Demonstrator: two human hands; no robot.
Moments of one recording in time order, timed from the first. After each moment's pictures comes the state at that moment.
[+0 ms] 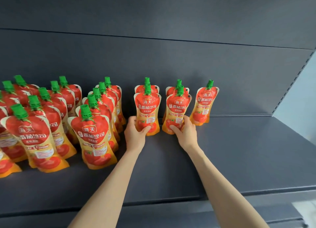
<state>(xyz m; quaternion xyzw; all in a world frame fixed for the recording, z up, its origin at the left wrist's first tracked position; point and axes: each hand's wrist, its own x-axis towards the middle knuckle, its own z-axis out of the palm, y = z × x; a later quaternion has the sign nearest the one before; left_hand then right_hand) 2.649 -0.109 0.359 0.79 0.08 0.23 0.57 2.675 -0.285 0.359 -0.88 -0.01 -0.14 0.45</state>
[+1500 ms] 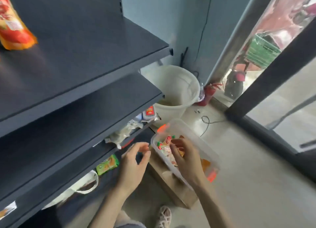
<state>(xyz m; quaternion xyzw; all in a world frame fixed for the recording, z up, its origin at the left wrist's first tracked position) 2.293 -0.427 0.253 0.81 -0.24 -0.13 0.51 2.210 -0.581 0.252 -0.84 0.28 -0.16 0.44</state>
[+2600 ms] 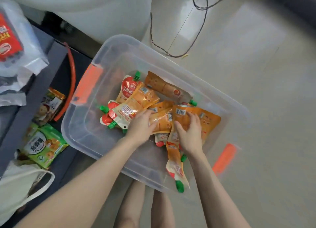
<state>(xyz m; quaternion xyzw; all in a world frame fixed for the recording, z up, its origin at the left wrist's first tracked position) 2.348 -0.706 -0.210 0.81 -0.32 -0.48 0.11 2.206 -0.780 -0.190 -0.61 0.64 0.07 0.47</state>
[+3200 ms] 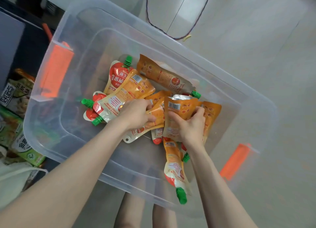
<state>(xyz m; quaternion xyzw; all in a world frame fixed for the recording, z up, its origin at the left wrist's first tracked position) 2.366 -0.733 -0.242 0.76 -0.40 -0.51 -0.04 2.200 -0.783 -0.243 -0.52 0.70 -0.01 0.49</state>
